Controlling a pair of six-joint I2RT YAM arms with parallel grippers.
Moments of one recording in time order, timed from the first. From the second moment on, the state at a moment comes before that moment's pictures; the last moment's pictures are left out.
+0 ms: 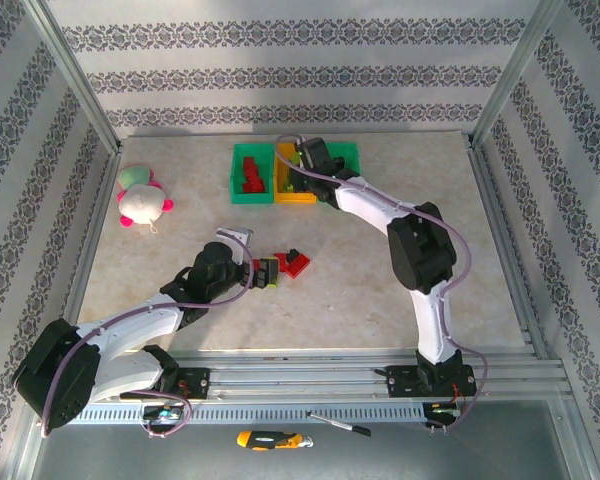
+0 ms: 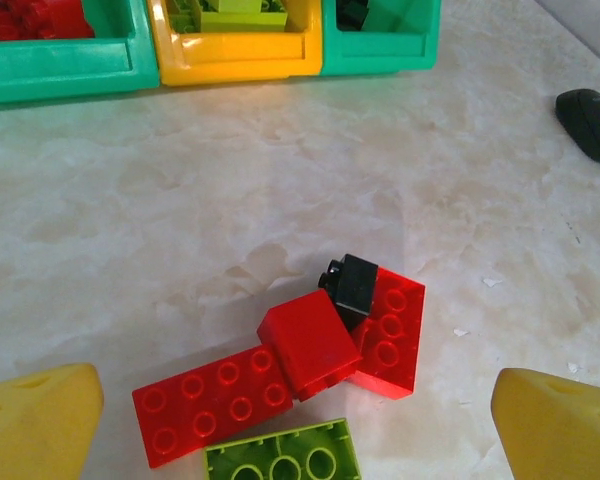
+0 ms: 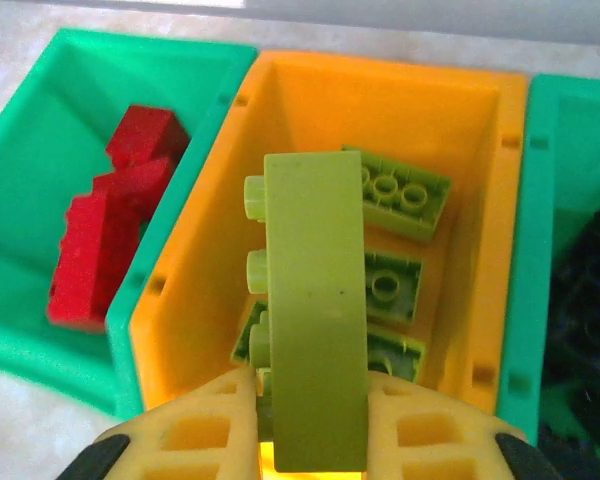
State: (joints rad) left arm -0.60 1.13 0.44 0.19 -0.03 -0.33; right arm 0.52 2.16 1.71 -0.23 0.08 0.29
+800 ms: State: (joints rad) left arm -0.66 1.18 0.59 -0.15 -0.18 -0.36; right arm 0.52 1.99 1.58 -0.25 -0.05 0.25
